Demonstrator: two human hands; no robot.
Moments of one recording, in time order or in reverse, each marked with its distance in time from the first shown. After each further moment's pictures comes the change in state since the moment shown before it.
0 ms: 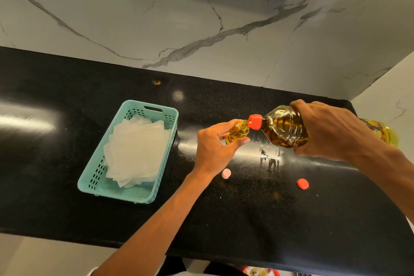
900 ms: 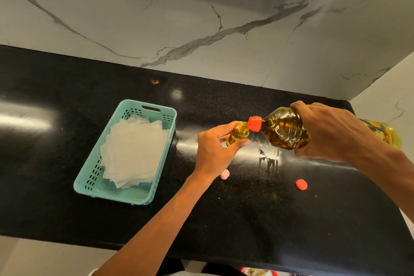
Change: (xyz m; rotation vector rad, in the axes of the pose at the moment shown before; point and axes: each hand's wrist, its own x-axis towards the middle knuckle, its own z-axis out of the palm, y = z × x) left_hand -0.001 -0.003 0.005 -0.014 0.003 -0.003; right_hand 0.002 -0.002 -0.007 -0.031 -0.091 0.021
